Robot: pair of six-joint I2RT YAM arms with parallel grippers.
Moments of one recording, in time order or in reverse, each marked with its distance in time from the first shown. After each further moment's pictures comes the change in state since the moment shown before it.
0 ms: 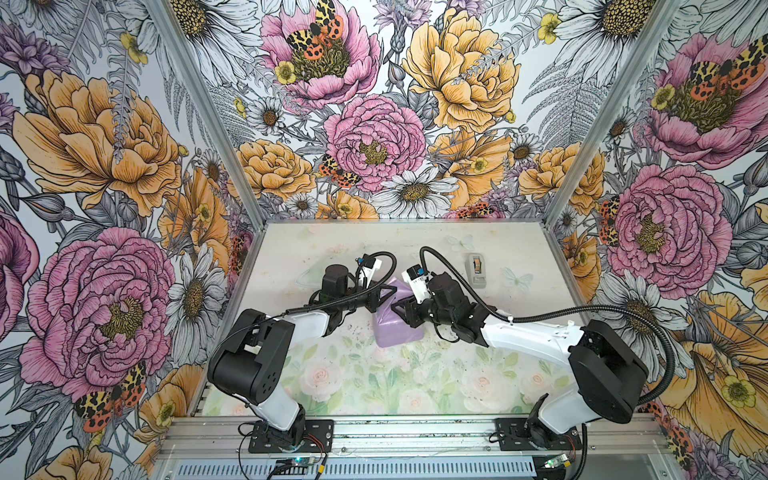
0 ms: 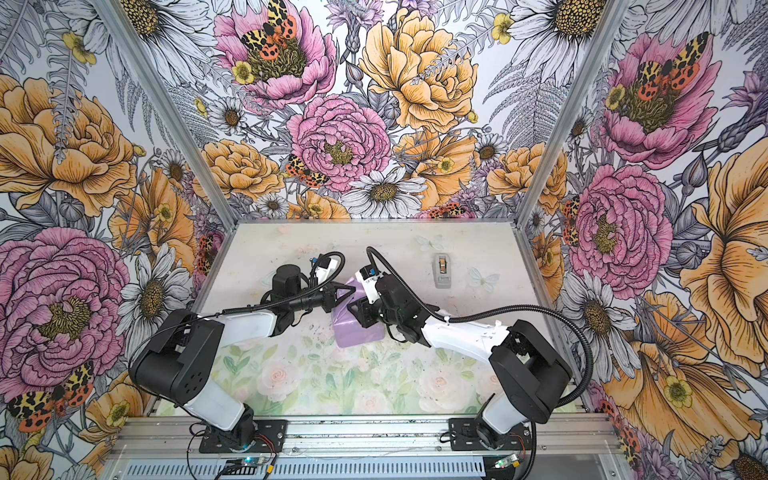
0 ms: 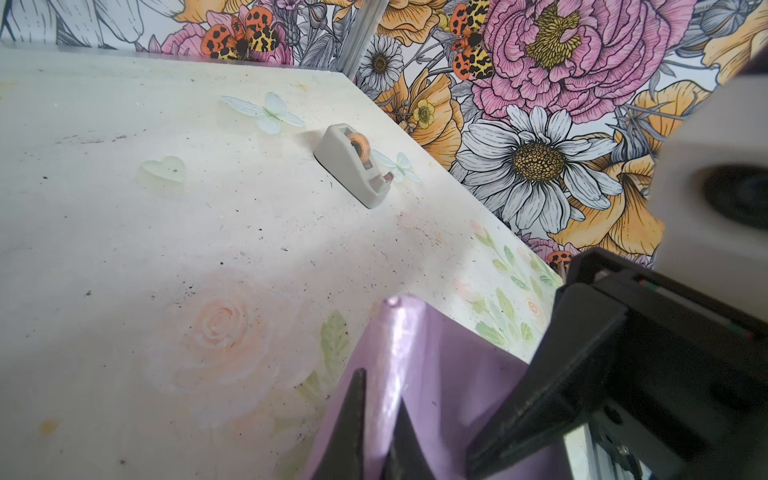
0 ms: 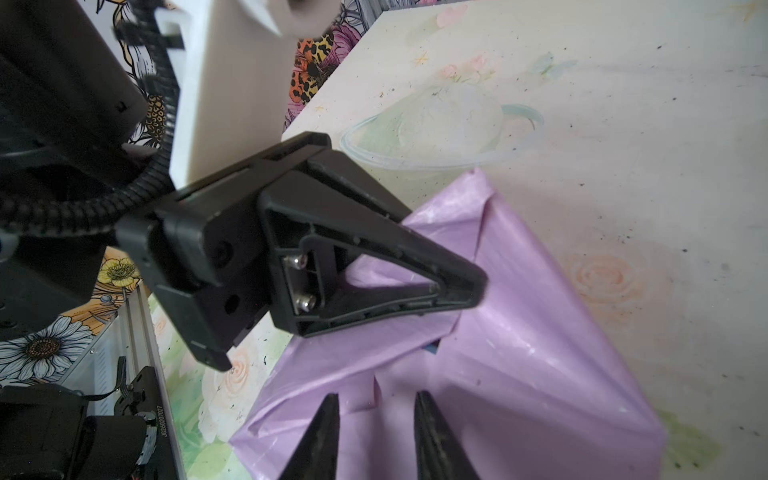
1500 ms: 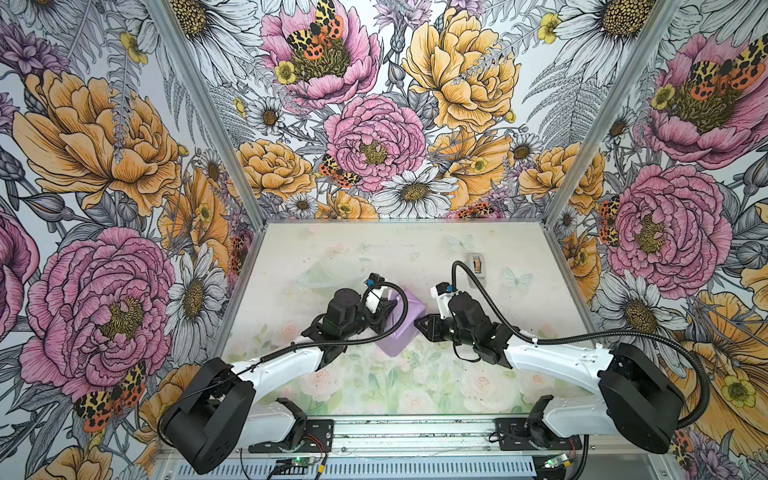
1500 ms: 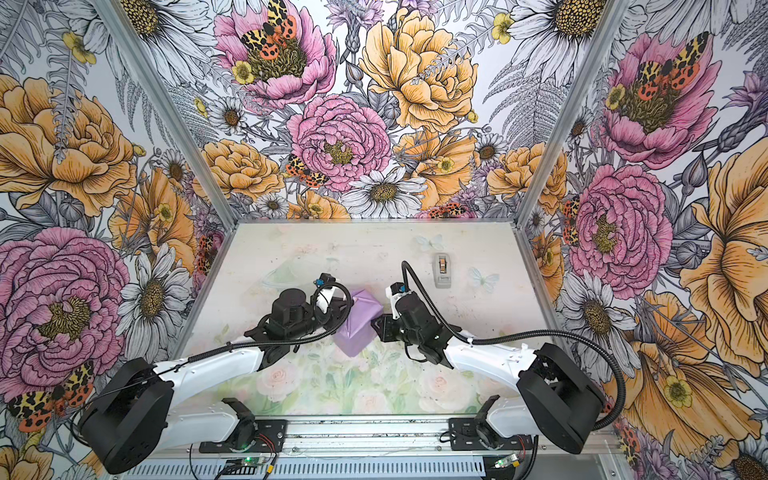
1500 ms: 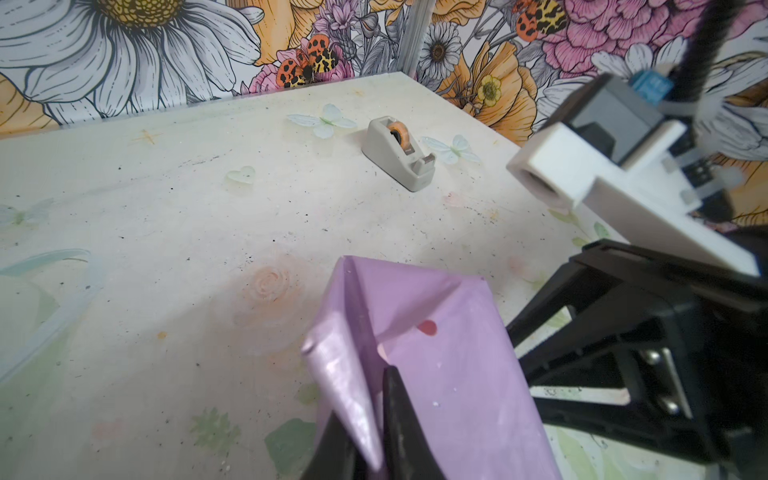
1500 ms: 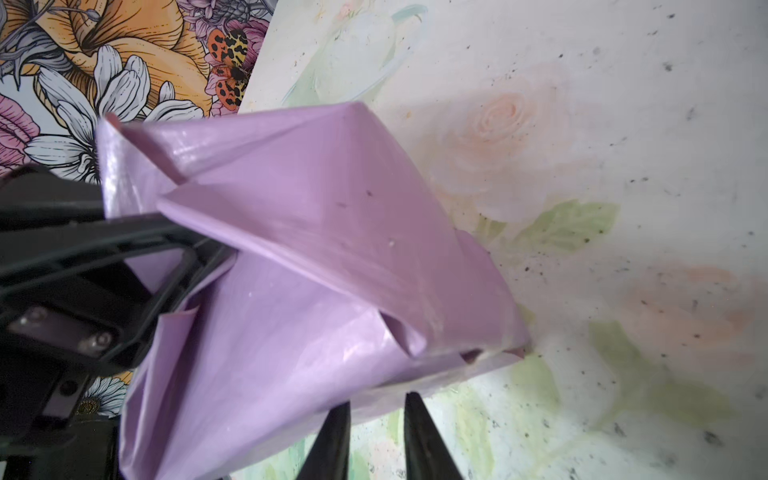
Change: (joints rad) left arm -0.249 -0.351 -0.154 -0.215 -0.534 0.150; right arm -0.023 -0.190 -0.247 -0.014 0.069 0.299
